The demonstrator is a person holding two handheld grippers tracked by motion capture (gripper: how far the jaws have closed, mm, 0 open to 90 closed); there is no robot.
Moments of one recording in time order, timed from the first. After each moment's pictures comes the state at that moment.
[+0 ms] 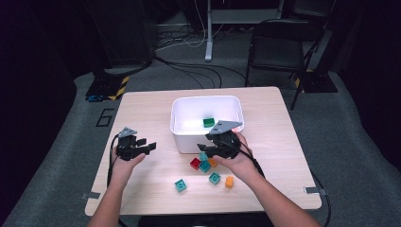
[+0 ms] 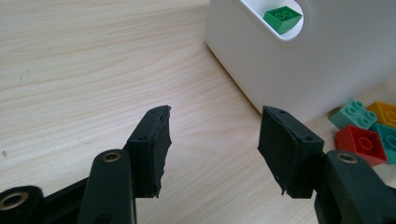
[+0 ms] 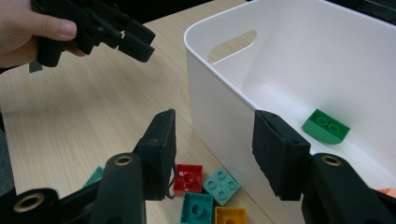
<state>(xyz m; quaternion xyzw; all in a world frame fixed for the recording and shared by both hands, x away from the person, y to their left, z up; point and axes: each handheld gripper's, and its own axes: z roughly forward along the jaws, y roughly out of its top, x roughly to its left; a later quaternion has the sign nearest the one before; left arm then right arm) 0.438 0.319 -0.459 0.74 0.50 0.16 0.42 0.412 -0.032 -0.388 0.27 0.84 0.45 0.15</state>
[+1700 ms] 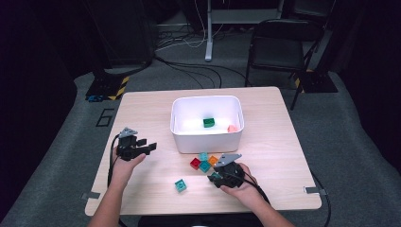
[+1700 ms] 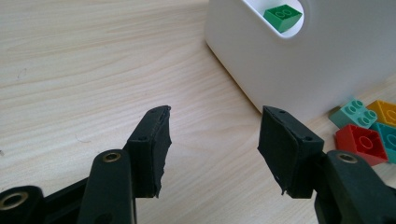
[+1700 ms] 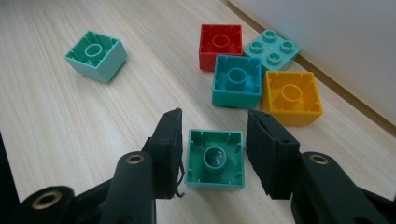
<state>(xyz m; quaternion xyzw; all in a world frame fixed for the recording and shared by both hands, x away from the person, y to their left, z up) 0.439 0.317 -0.460 0.74 0.50 0.16 0.42 0.376 -0.050 -0.492 0.29 0.88 0.37 0.10</state>
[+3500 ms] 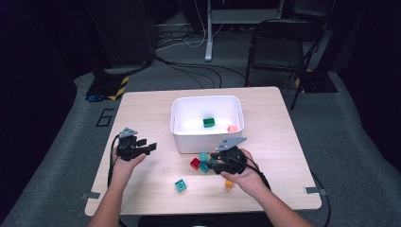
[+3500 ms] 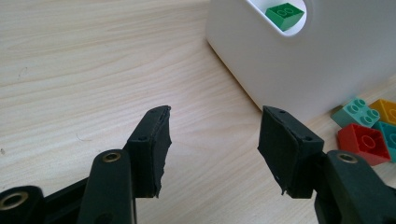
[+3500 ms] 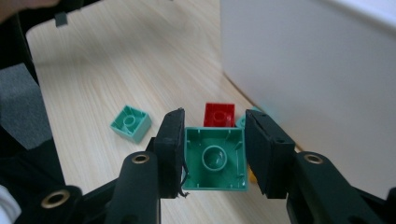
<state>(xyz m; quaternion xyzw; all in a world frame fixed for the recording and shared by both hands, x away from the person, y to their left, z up) 0.439 0.318 -0.461 0.74 0.50 0.16 0.42 0.389 -0.052 -0.424 0.27 0.86 0.42 0.09</state>
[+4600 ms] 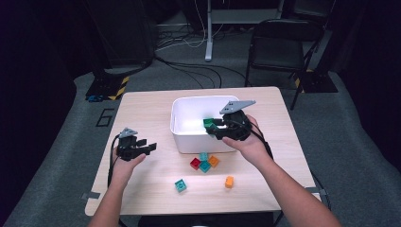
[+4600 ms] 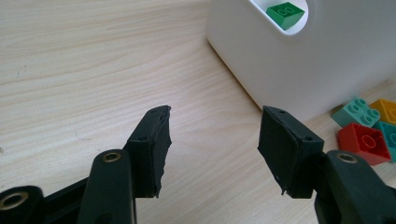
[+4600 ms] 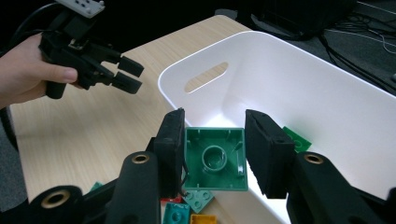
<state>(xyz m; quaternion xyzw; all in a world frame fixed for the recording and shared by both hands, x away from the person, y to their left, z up) 0.439 0.318 -0.462 0.74 0.50 0.16 0.42 0.437 -0.058 -0.334 0.29 0.83 0.46 0.14</state>
